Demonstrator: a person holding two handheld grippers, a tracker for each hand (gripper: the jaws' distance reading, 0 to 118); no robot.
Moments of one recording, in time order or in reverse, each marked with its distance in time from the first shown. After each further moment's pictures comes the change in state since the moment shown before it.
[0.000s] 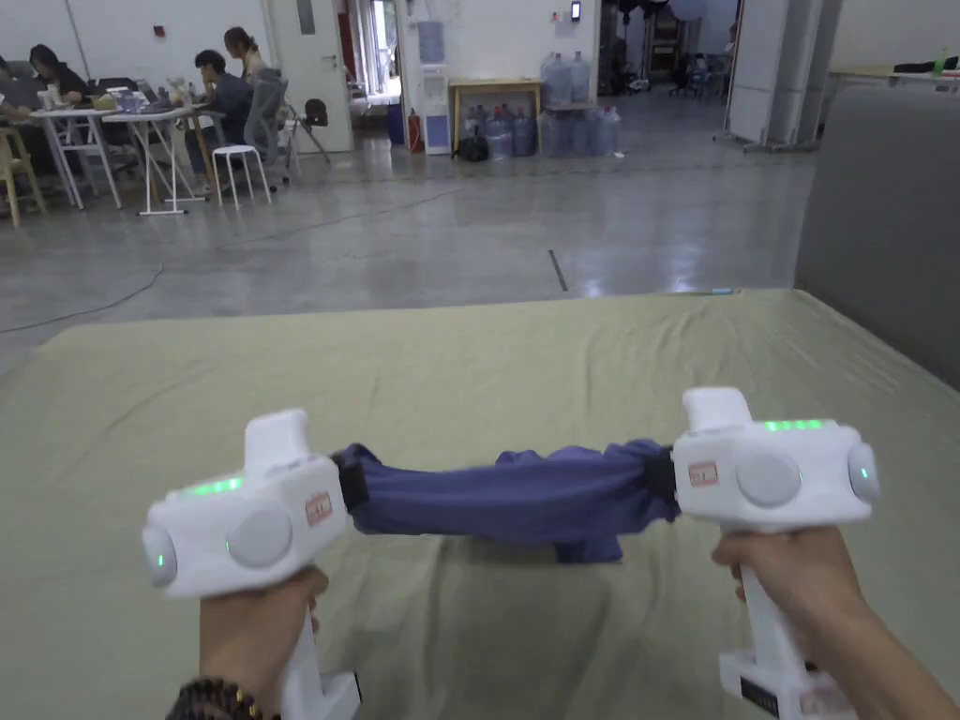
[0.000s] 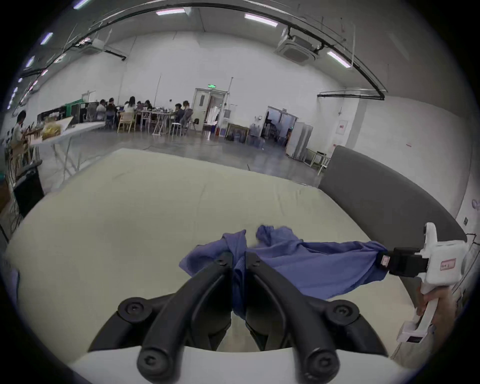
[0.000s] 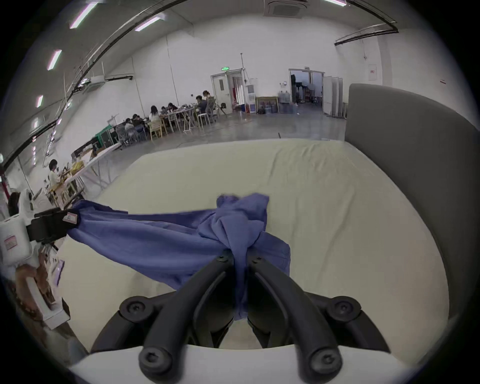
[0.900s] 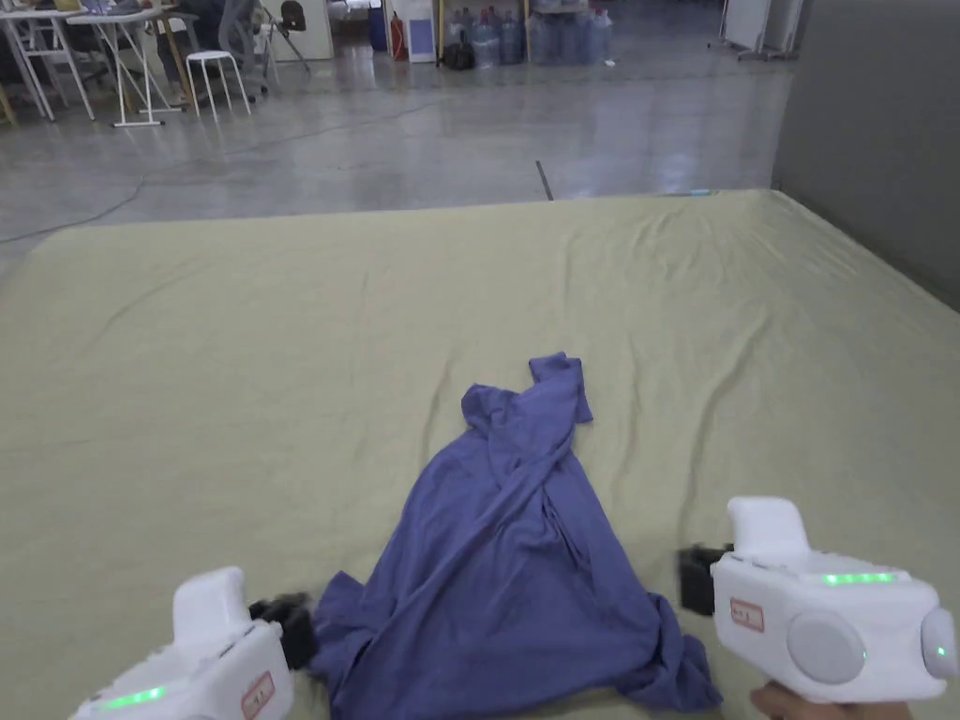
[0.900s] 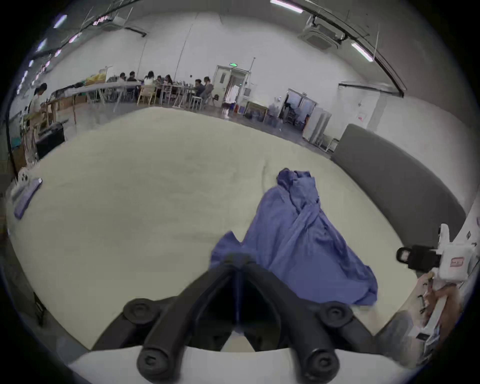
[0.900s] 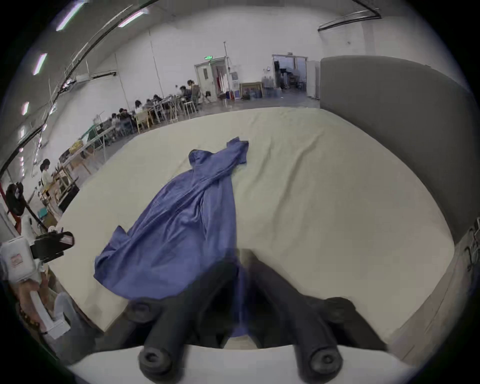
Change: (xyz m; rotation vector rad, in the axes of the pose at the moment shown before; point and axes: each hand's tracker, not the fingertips) left arm -0.034 -0.177 0.138 -0.130 0.094 0.051; right arm 0.015 -0.199 0.106 -0.061 -0.080 -0.067
